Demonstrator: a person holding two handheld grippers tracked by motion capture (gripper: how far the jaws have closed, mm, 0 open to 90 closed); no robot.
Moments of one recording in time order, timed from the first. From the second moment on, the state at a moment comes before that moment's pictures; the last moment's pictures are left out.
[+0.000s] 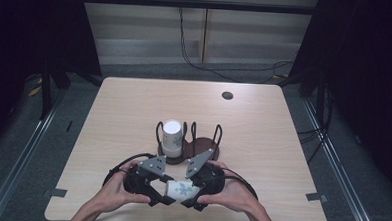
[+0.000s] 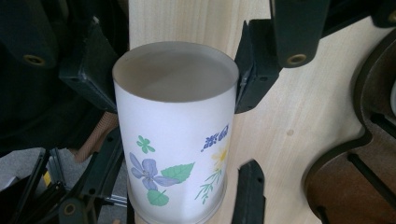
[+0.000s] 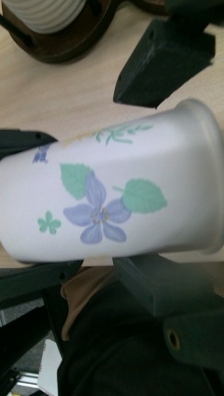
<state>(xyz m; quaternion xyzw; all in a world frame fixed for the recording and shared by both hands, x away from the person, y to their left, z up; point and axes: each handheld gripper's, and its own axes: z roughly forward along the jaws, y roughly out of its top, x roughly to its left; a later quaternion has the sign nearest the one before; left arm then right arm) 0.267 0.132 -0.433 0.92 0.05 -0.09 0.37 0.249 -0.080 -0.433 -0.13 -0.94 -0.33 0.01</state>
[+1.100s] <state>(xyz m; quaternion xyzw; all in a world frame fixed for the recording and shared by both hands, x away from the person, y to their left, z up) 0.273 0.148 -0.429 0.91 0.09 -0.06 0.41 0.257 -0.118 -0.425 -0.17 -0.89 -0.42 -0.01</state>
